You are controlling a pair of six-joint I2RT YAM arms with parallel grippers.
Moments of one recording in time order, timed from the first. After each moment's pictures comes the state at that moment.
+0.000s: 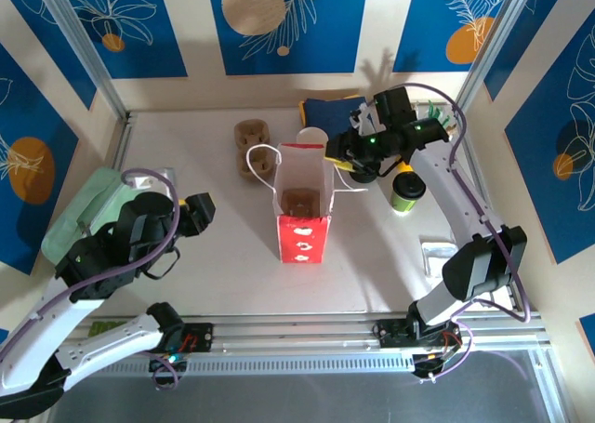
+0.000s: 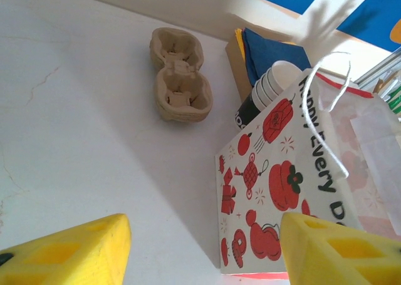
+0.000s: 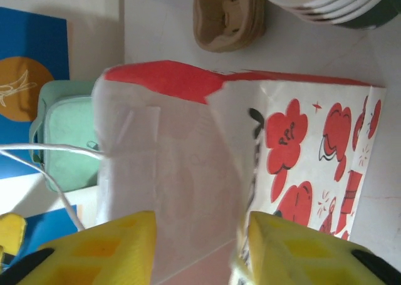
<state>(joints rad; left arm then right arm) -0.80 0.75 1.17 -0.99 -0.44 -0.75 0.30 1.56 1.63 -1.00 -0.65 0.56</state>
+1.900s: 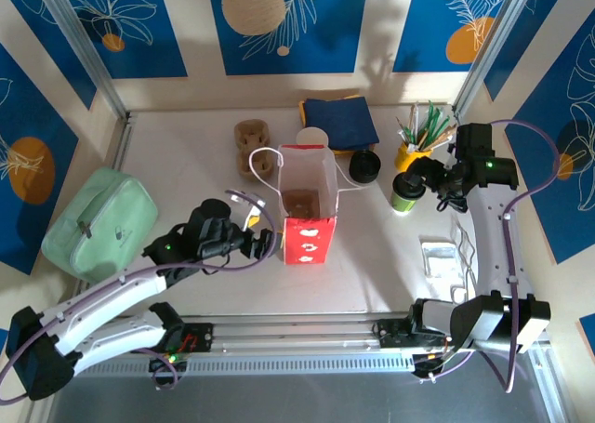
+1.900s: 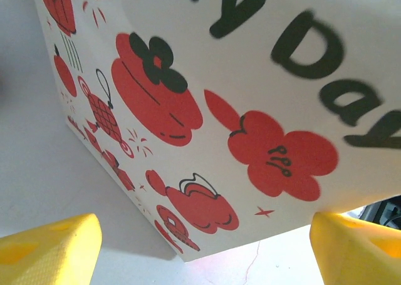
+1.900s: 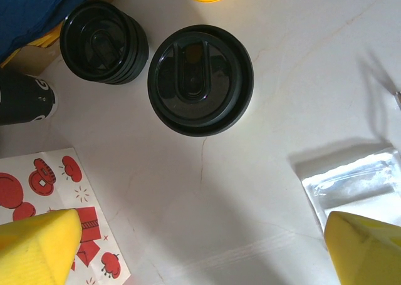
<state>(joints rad) -0.79 0.91 0.68 -0.28 0.13 -0.28 -0.13 1.23 1.33 -1.19 -0.12 0.39</state>
